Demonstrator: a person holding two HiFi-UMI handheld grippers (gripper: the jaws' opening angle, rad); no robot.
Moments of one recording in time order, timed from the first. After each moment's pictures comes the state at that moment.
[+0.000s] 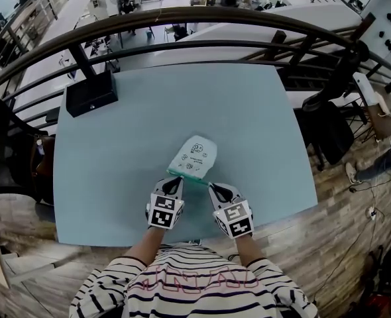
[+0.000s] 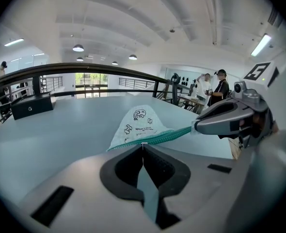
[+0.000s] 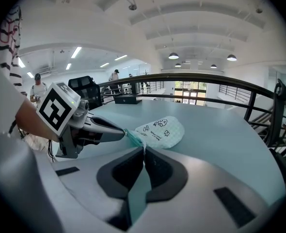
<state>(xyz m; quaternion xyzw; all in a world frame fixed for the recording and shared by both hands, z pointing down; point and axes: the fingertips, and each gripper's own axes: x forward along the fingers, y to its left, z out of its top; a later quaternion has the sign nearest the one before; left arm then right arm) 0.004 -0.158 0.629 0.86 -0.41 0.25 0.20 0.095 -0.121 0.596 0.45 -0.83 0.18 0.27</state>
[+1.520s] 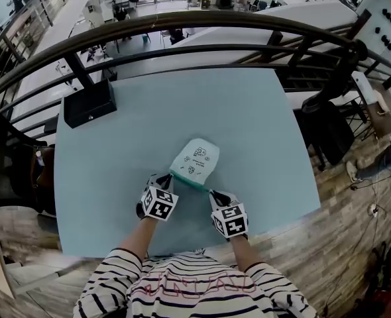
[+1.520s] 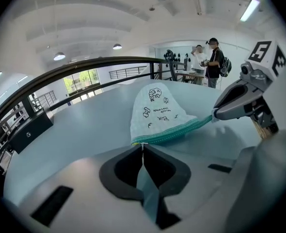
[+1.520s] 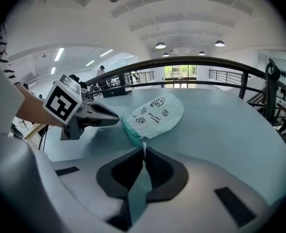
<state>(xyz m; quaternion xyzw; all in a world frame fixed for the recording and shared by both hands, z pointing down) -0.036 -0.214 0.671 0.84 -0.38 0.38 0.11 0.094 -0.134 0.650 0.48 -0.79 0.26 0.29</state>
